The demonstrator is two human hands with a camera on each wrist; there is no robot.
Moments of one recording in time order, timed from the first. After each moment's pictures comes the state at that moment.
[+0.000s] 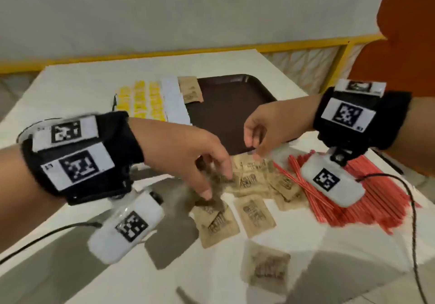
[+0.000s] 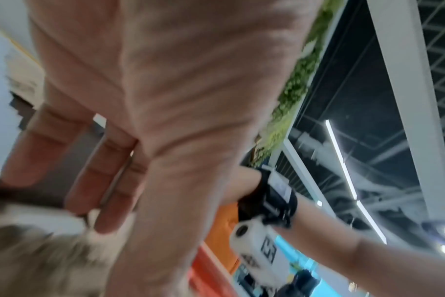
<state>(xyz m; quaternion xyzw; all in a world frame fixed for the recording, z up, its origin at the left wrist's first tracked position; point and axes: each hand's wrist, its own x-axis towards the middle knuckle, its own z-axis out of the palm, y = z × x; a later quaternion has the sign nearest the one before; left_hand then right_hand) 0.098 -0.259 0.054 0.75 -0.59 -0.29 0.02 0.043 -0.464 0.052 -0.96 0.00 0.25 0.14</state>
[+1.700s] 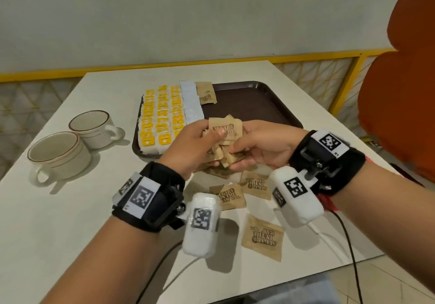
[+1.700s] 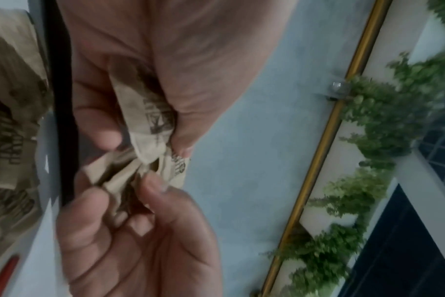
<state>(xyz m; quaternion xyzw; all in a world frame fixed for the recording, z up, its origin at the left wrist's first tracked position) 0.048 -0.254 -0.003 0.71 -0.19 -0.19 0.65 0.008 -0.416 0.015 -0.66 0.07 0.23 0.71</state>
